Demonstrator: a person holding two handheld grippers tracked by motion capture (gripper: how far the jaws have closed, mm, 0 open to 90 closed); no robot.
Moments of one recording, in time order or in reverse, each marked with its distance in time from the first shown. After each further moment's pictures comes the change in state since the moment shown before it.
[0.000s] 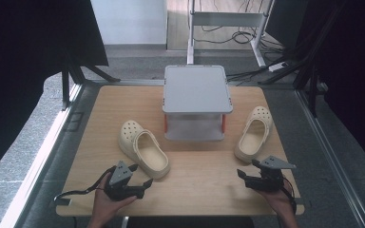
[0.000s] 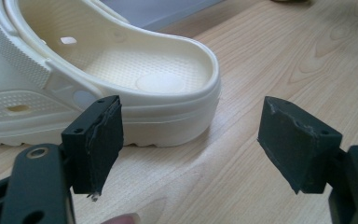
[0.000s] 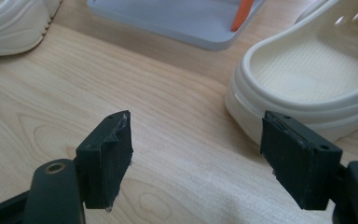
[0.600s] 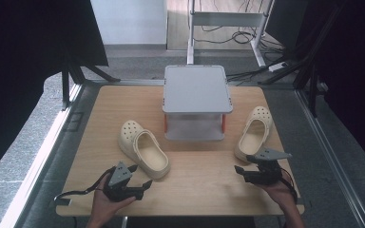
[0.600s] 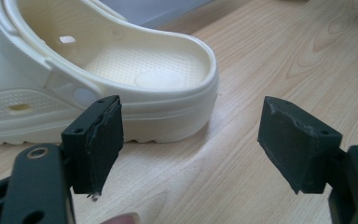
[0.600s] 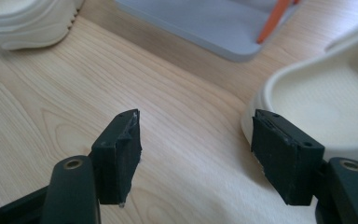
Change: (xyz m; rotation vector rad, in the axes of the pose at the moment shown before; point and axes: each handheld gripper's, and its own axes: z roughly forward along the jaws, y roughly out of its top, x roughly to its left) left arm 0.001 0.000 -0.004 0.005 -0.004 0.017; right arm -0.002 0.029 0.006 0.059 0.099 -0.081
